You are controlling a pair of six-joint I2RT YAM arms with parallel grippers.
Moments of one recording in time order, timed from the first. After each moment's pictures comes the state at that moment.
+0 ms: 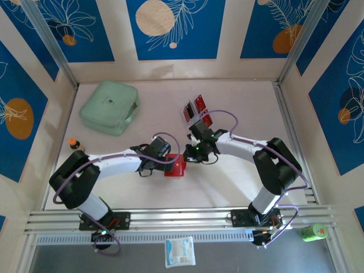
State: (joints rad) left arm -0.80 1.55 0.78 -0.36 -0.19 -0.49; right arm 0.68 1.67 0.99 -0.50 -0.37 0.66
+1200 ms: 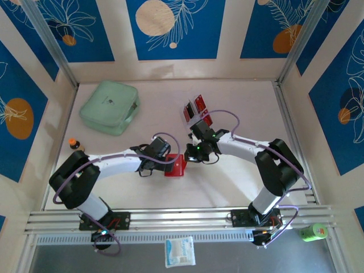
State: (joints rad) left arm -0.80 1.55 0.77 -0.36 -0.19 -0.49; right arm 0.67 1.64 0.98 -0.50 -0.37 0.68
